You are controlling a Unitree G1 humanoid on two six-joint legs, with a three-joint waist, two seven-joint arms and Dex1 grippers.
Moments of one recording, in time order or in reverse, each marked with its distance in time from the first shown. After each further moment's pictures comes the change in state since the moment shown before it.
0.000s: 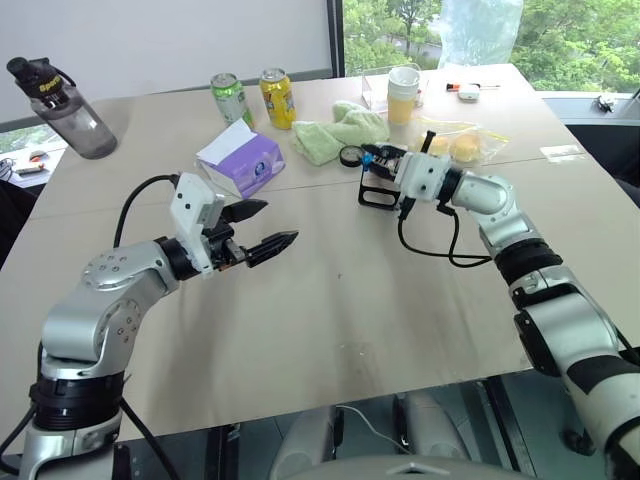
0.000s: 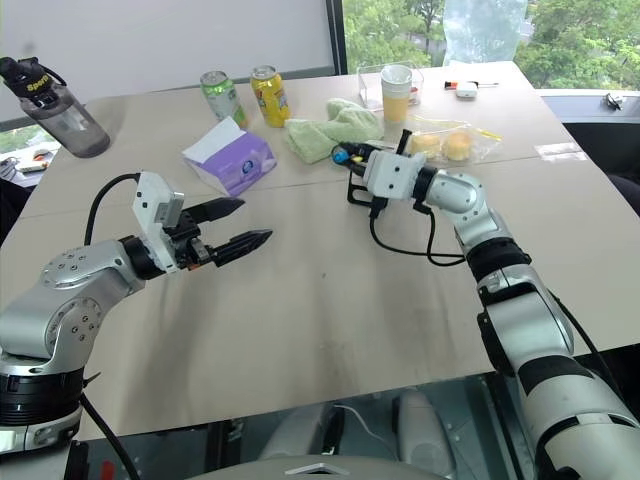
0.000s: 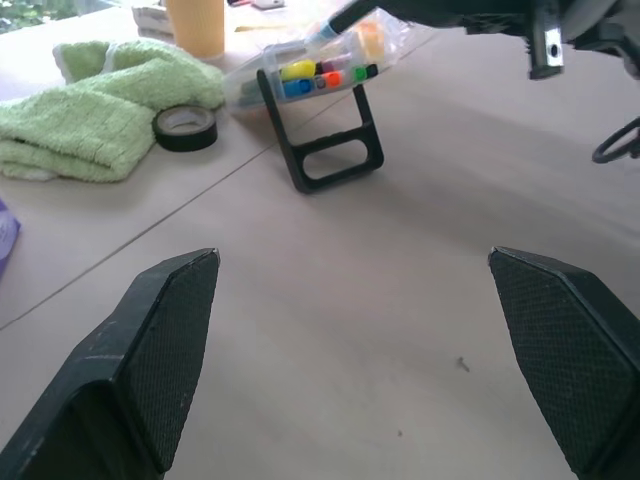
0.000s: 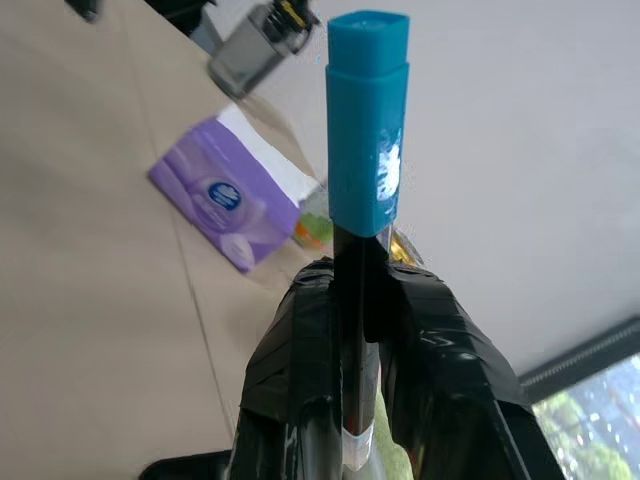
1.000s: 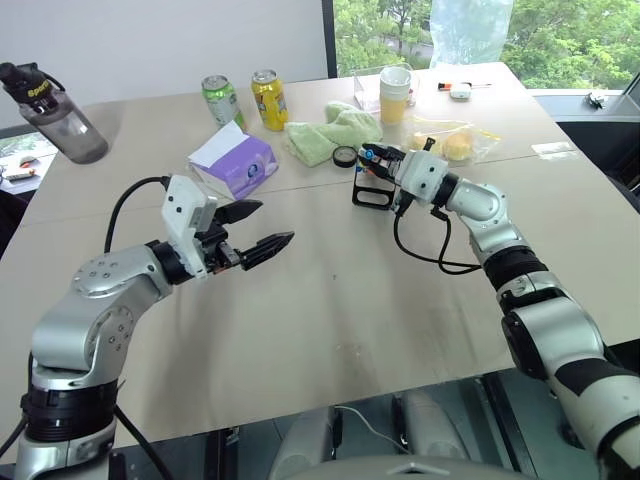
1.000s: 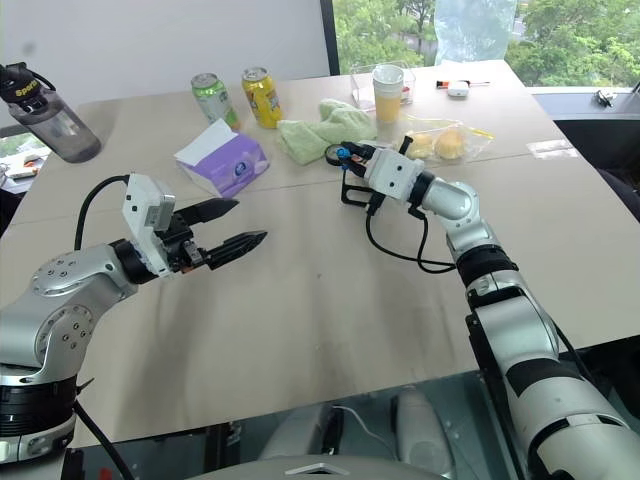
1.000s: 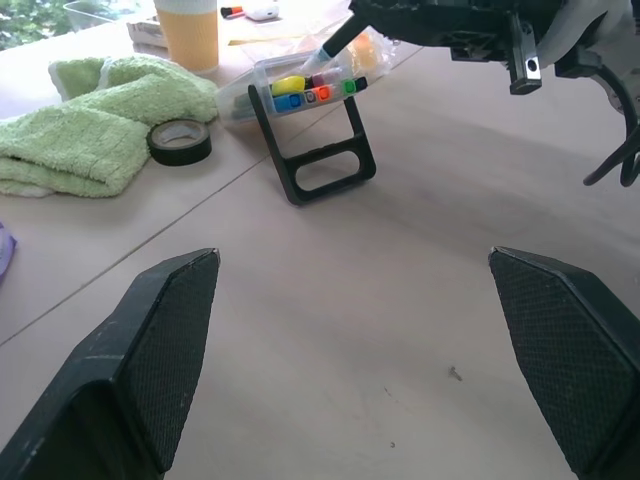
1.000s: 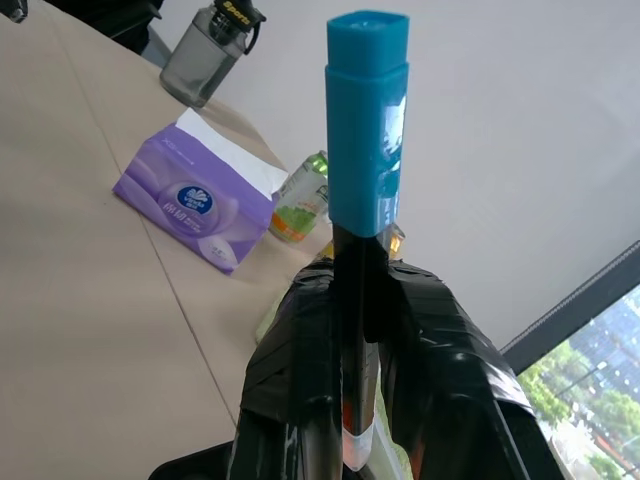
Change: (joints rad) left arm 0.037 0.002 0.039 -0.039 -0.009 0.000 0.008; right arm 0.053 0.075 -0.058 0.036 0.022 -0.007 -0.004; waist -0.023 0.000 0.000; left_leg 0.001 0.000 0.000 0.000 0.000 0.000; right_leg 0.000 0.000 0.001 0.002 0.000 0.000
